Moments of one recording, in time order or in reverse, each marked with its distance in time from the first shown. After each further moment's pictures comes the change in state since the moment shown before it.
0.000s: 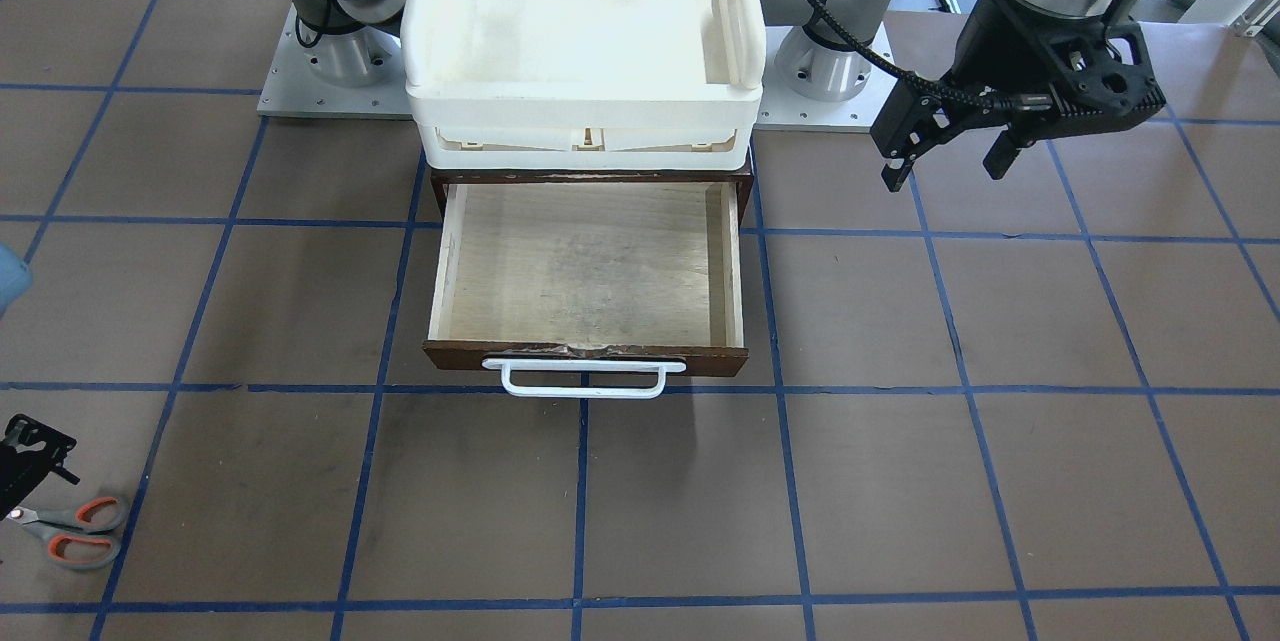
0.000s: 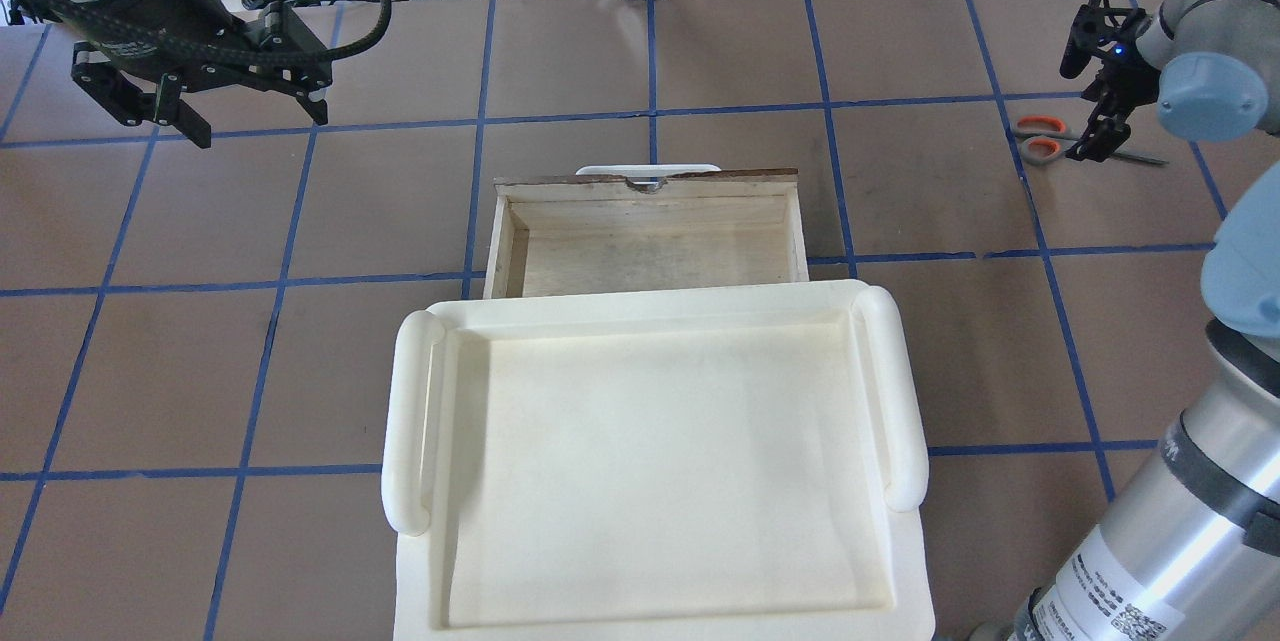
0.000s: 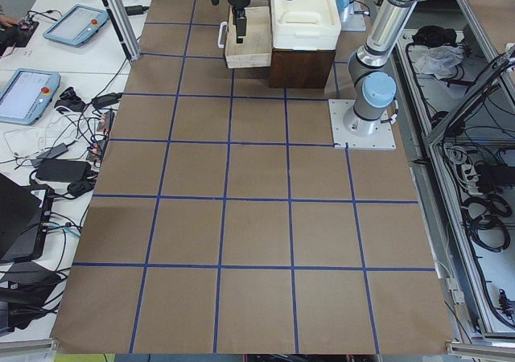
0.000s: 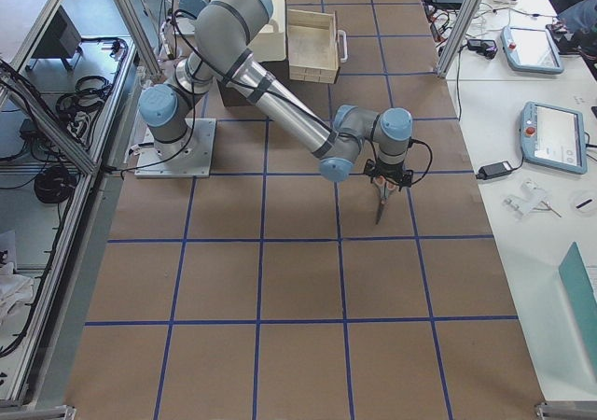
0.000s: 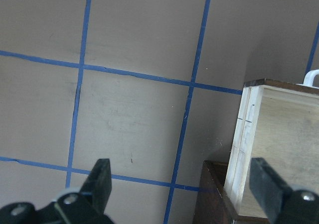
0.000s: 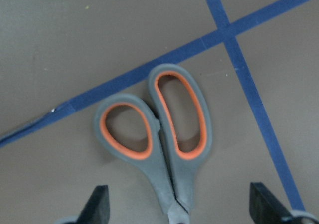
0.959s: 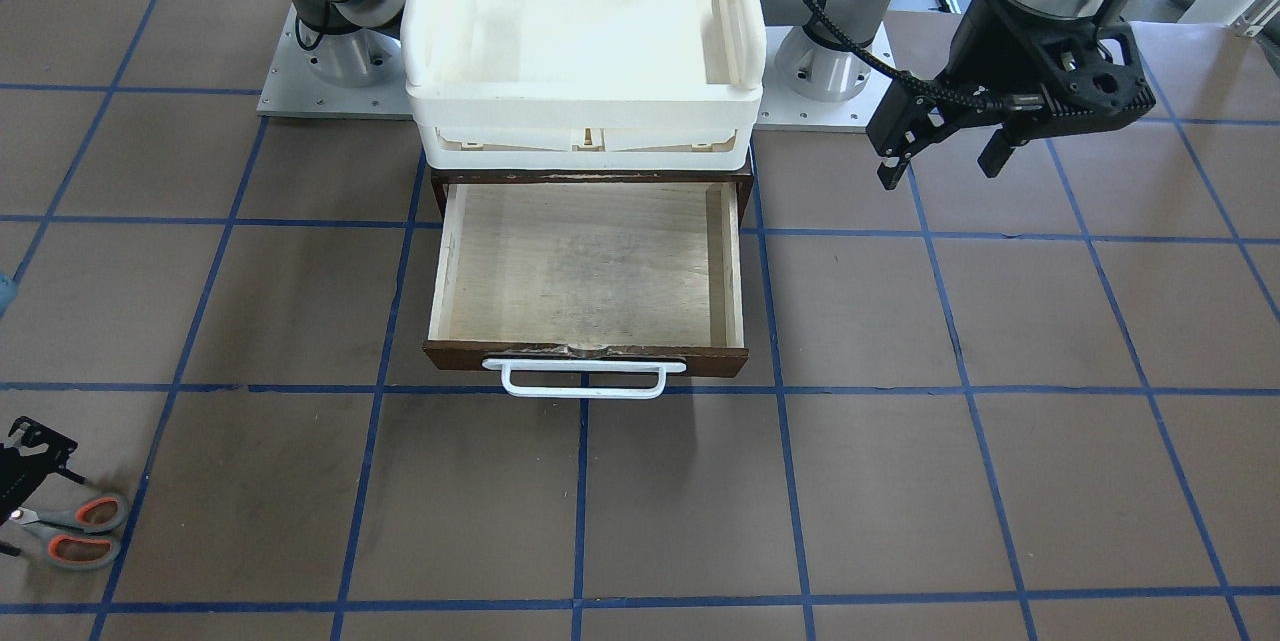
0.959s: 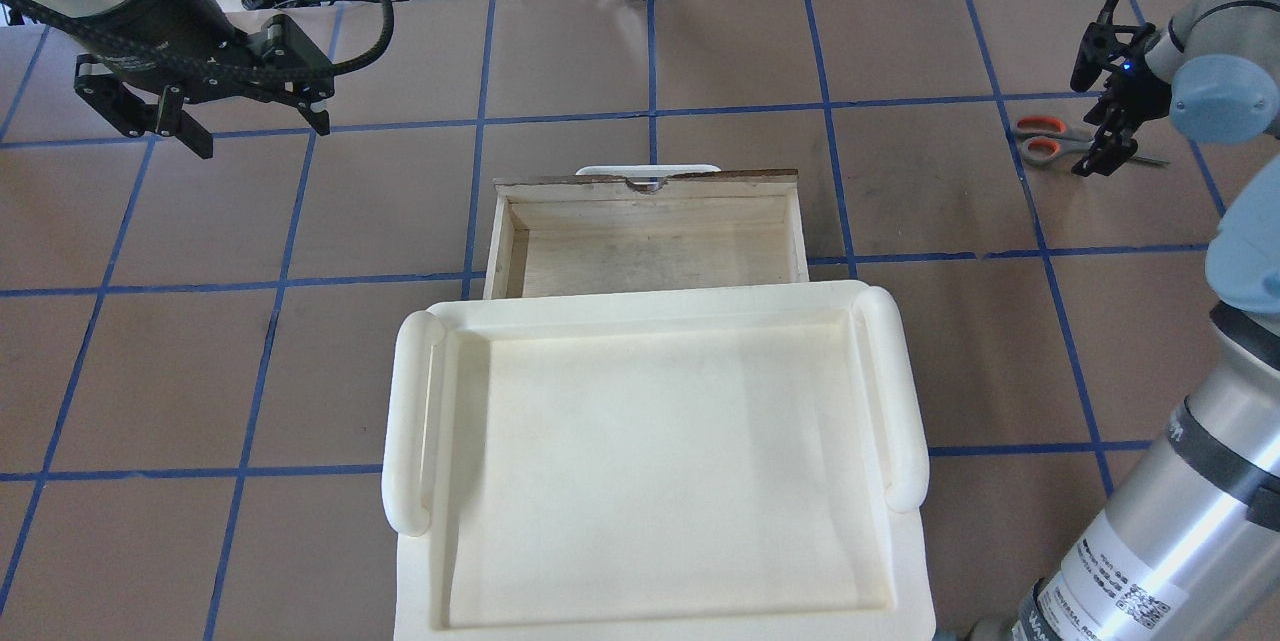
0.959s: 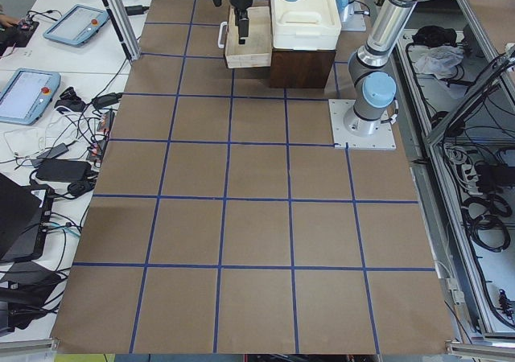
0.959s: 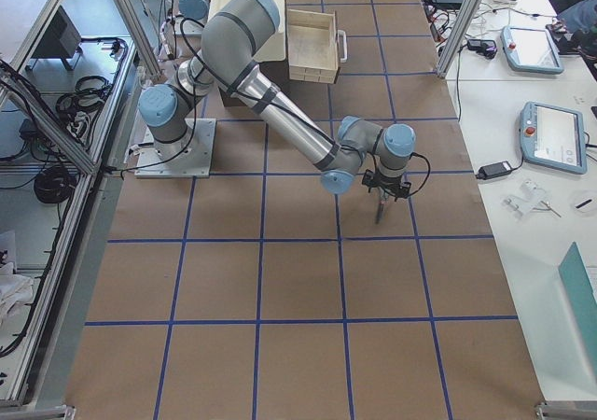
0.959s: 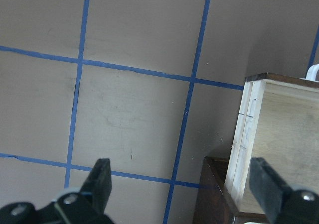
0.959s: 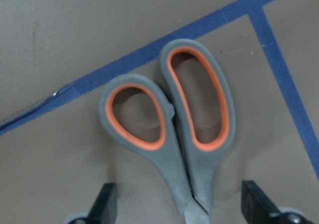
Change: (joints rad) left arm 0.000 0.010 -0.018 0.005 0.000 -0.001; right arm -0.013 0.029 -0.024 0.074 0.007 -0.002
